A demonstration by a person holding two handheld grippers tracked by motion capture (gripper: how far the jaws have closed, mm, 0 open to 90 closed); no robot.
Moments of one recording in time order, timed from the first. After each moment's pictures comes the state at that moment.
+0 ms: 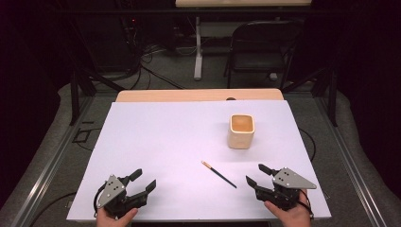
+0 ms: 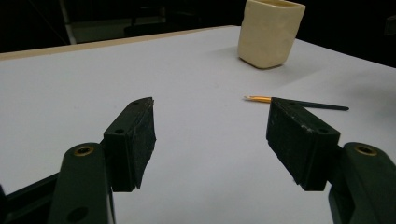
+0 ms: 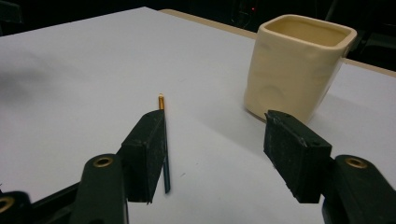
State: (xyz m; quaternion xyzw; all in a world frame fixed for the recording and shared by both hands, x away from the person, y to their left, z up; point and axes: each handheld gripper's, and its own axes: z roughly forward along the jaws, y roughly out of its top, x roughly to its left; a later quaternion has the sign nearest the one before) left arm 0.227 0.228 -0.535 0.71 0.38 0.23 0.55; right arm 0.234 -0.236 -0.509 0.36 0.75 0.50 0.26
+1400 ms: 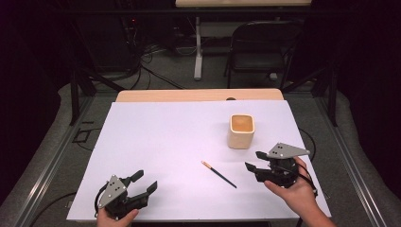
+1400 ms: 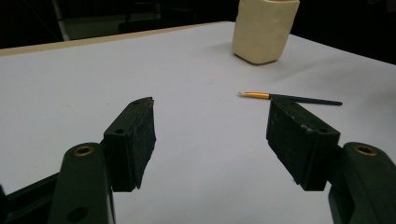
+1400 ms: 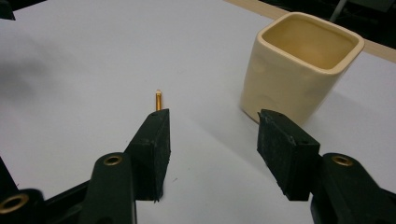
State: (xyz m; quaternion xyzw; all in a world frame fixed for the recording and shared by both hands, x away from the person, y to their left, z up) left arm 0.226 0.226 -0.536 0.72 0.37 0.22 0.54; right arm 0.273 -0.230 -0.457 0.37 0.80 0.43 0.20
